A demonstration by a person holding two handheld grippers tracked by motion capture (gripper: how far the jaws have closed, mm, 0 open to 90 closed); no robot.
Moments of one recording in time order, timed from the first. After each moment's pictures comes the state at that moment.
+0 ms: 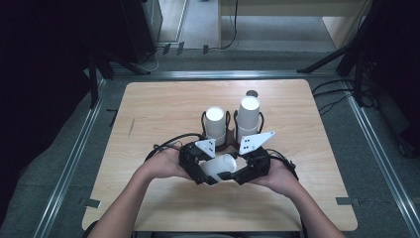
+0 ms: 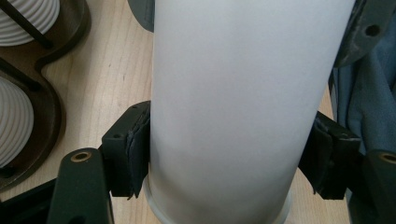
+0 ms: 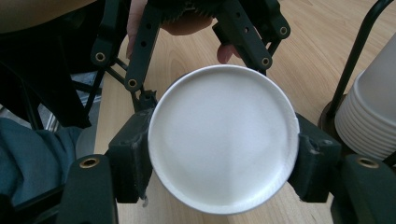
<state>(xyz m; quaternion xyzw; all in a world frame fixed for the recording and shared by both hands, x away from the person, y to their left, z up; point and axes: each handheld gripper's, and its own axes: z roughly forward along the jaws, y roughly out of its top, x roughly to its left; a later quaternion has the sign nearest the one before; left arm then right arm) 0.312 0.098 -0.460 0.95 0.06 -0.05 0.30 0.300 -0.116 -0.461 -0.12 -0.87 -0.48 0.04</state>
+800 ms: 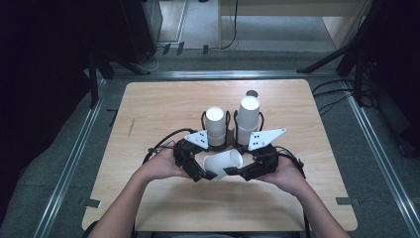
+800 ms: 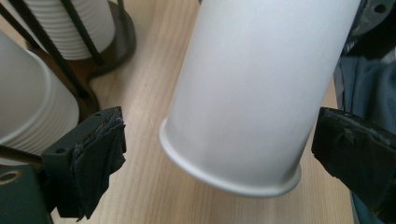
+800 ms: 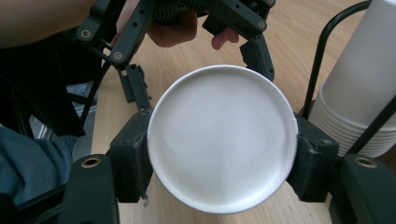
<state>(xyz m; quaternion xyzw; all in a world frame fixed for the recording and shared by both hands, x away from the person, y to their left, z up) 0.314 0.117 -0.453 0.92 0.14 -0.02 0.38 0.302 -0.135 -0.449 -0.13 -0.86 -0.50 0.02</state>
